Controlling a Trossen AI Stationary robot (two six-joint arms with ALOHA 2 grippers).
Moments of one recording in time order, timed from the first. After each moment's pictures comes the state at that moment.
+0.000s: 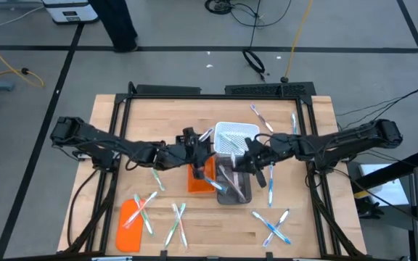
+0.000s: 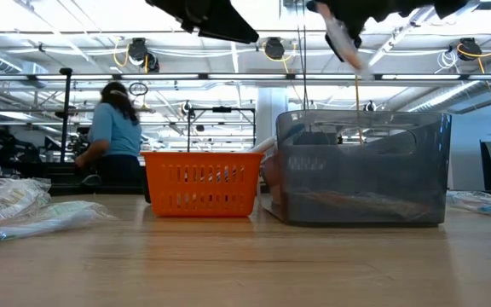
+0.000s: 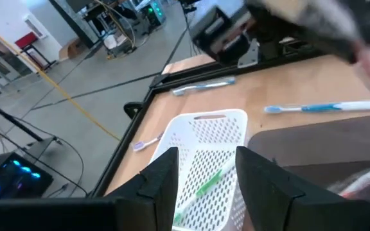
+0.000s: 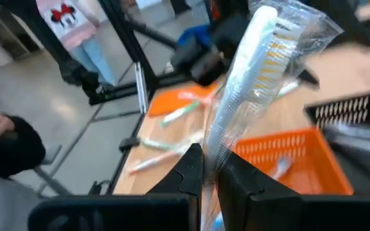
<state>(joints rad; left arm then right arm) -0.20 1.50 1.02 0.14 -0.56 0.24 0.12 1.16 0.74 0.15 -0.18 0.36</state>
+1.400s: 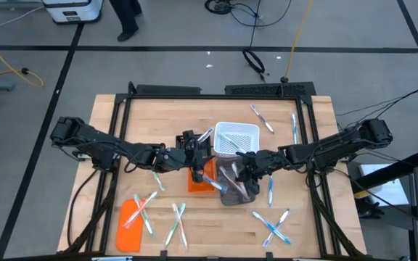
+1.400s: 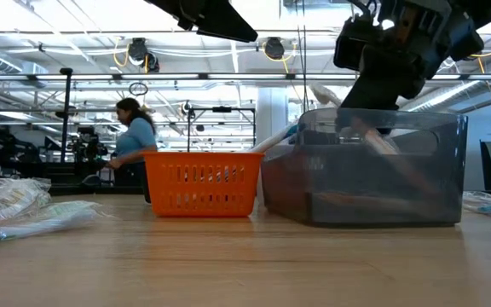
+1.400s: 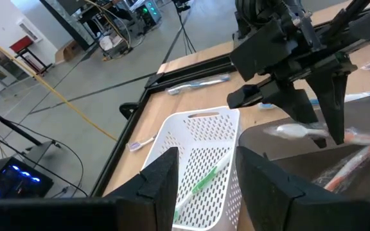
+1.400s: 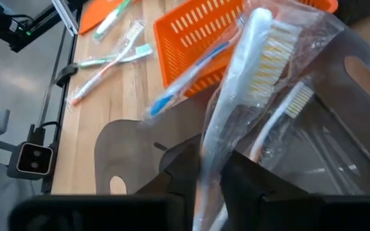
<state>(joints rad) -0.22 1.50 1.02 0.12 -0.56 0.26 0.16 1.32 0.60 0.10 -0.11 0.57</state>
